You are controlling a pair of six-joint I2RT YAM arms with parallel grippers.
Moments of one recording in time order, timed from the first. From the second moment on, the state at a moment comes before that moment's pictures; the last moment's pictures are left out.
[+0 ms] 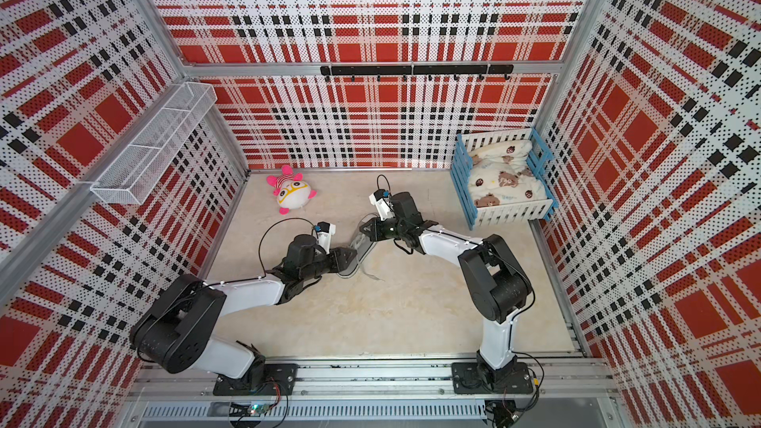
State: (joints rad) left arm -0.47 1.49 0.52 0.46 0.33 -0.61; right arm 0.57 1.86 1.19 0.12 -0.57 0.45
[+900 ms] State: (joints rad) left arm -0.41 1.48 0.62 0.38 0.34 -0.23; right arm 0.57 1.92 1.29 0.11 -0.63 0.47
